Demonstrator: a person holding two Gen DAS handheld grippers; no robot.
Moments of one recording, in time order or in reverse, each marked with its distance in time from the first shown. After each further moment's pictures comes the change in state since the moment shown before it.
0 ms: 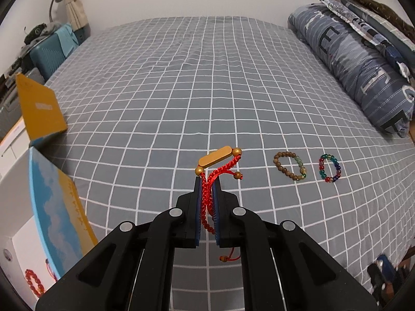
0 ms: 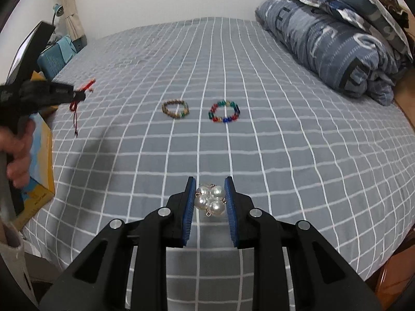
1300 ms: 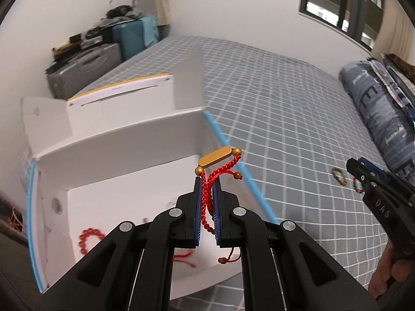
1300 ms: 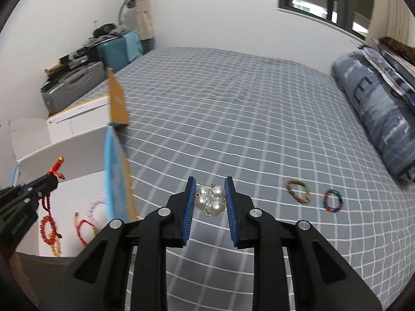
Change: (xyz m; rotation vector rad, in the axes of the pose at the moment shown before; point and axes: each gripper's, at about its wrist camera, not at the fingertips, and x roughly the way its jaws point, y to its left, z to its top) left arm -0.137 0.190 -0.090 -0.270 -0.141 0.156; right arm -0.022 0.229 0.086 -0.262 -0.131 0.202
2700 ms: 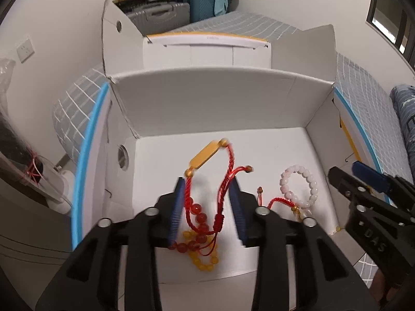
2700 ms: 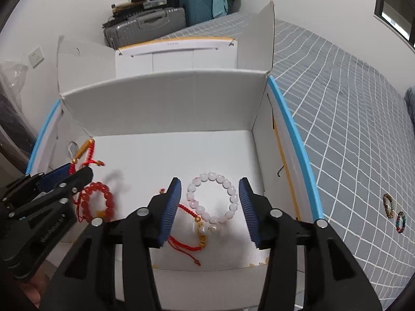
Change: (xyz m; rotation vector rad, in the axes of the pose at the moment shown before) left arm 0.021 0.144 -0.051 -0.200 0.117 0.186; right arm 0.047 0.192 -0.027 -0.250 0.169 0.238
